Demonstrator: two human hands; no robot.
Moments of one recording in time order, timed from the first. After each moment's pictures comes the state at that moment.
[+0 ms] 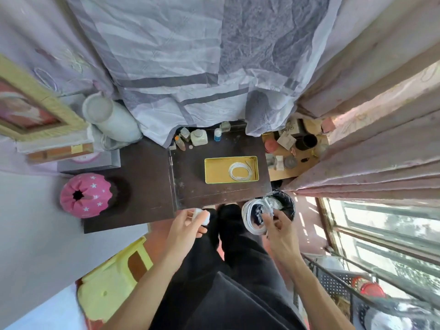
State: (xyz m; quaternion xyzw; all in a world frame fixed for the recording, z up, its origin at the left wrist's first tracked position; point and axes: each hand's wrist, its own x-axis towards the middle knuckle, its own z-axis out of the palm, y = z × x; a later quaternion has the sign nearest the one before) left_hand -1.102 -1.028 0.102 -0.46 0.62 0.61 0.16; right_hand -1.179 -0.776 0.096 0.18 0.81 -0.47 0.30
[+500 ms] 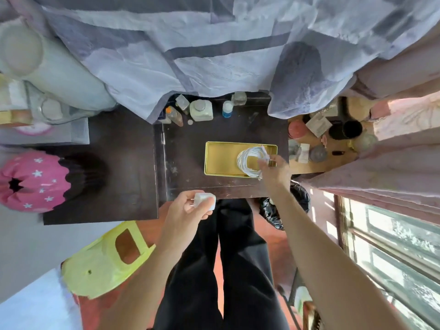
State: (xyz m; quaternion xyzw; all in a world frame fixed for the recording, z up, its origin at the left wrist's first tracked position) left_hand -1.163 -1.022 -0.003 -0.50 0.59 0.62 0.13; right_hand -1.347 -0.852 -0.110 0.19 0.87 -0.33 0.32
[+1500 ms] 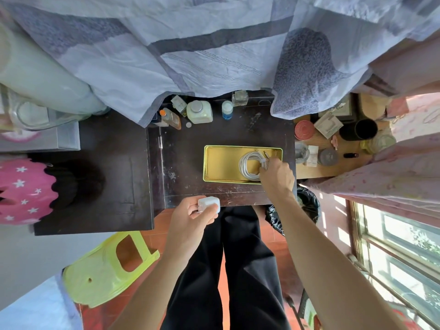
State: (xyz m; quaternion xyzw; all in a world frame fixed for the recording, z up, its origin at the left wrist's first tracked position) left_hand -1.175 -1.003 -0.044 -0.52 0.60 0.60 0.11; right_hand -1.361 -0.858 -0.149 0.01 0.94 -0.10 0.32
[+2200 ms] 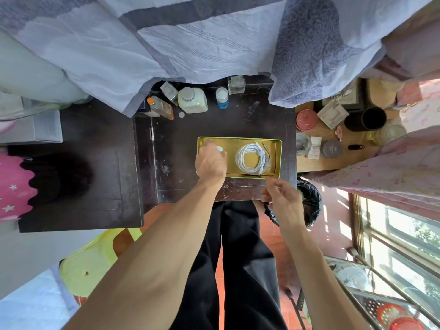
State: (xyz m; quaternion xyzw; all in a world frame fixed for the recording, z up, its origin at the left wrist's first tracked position) left_hand -1.314 -0.996 -0.156 -0.47 0.82 0.26 0.18; right_hand -1.298 -0.805 -0.108 0.28 0.73 -0.51 0.35
